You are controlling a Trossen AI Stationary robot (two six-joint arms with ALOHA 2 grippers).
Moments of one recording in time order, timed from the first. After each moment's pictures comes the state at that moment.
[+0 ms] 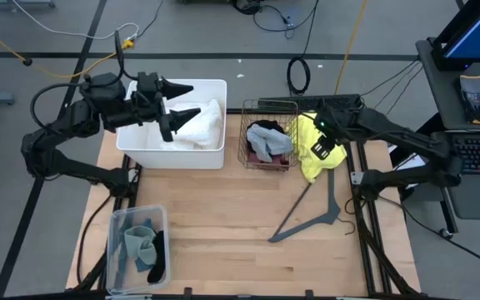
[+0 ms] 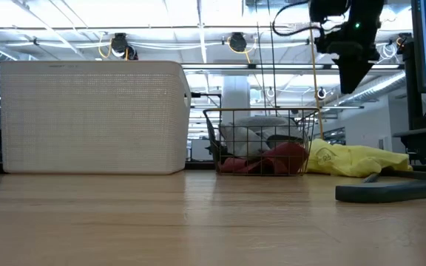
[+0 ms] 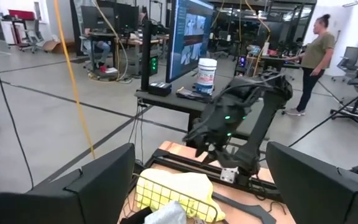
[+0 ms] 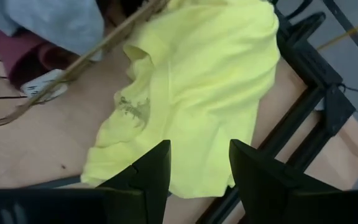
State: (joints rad) left arm 0.21 1.10 1.54 -0.47 -0.09 -0.10; right arm -0.48 1.14 1.12 -1.24 0.28 0.27
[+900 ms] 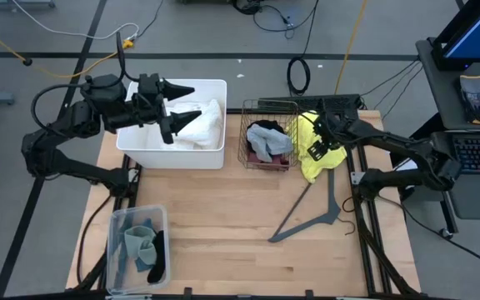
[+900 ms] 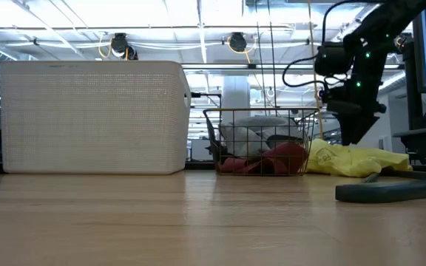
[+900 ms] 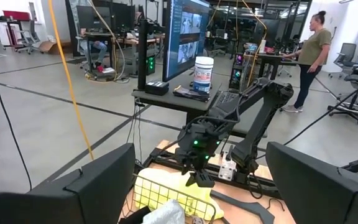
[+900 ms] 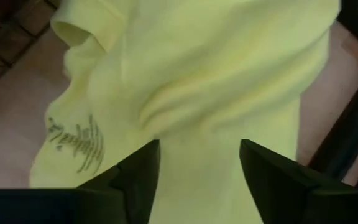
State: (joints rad) left arm 0.20 1.10 1.54 -0.47 -0.09 -0.09; right arm -0.72 1.17 0.71 -0.75 0.18 0.17
